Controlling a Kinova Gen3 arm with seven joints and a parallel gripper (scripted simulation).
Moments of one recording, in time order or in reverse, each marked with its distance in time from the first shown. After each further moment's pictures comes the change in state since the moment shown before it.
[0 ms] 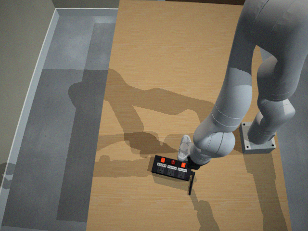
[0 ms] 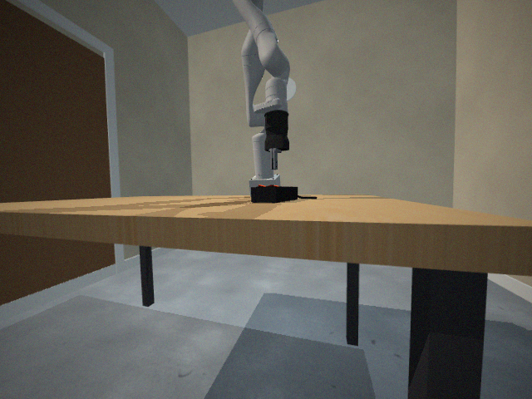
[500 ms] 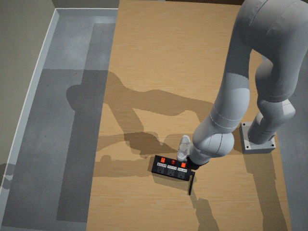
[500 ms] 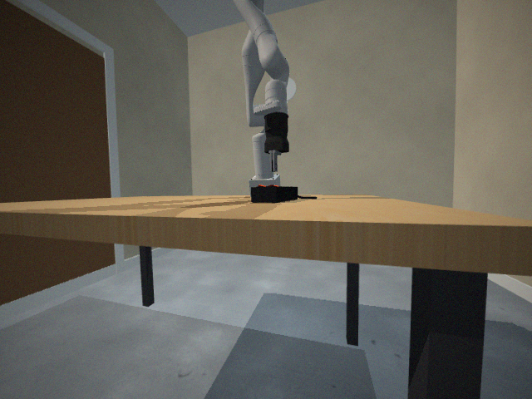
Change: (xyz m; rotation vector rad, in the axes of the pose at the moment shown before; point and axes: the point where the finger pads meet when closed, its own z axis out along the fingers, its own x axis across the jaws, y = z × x) arm 0.000 -0.002 0.007 0.006 -0.003 0.005
